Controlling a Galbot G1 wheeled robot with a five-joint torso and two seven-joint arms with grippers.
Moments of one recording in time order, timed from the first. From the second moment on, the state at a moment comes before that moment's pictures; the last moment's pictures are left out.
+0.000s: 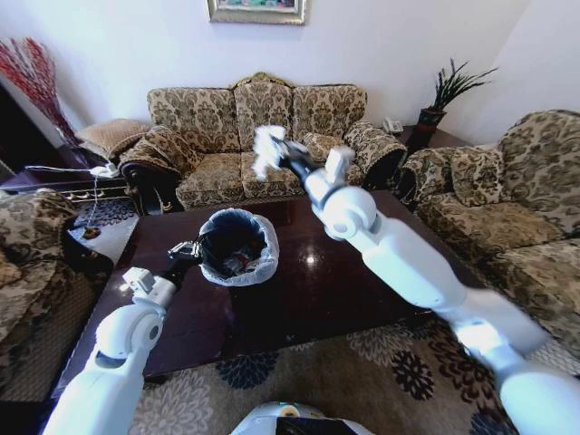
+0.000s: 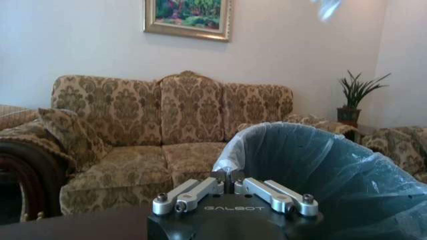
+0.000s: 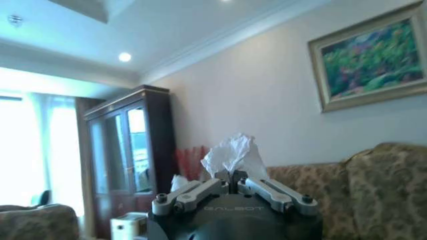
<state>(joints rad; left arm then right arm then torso) 1.36 -1.11 -0.79 -2.19 -0.54 0.34 0.07 0.03 1.13 -0.40 2.02 1.25 -0.26 0.50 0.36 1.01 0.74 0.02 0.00</state>
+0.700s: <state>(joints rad) 1.36 -1.07 -0.81 -2.20 -0.55 0.37 0.04 -0.11 1.10 -0.61 2.10 1.15 -0.33 0.50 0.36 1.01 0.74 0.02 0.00</state>
